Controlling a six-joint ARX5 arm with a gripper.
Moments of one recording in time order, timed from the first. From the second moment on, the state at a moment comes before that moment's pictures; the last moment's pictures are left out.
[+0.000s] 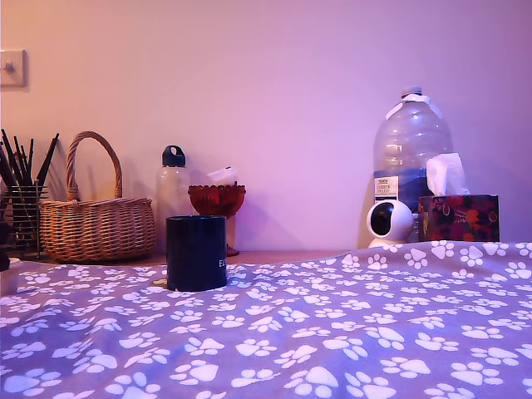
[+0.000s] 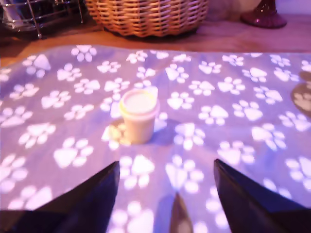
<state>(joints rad) 0.04 1.73 0.32 1.08 0.03 -0.07</state>
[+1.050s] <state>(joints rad) 0.08 2.00 0.60 1.11 0.05 -0.02</state>
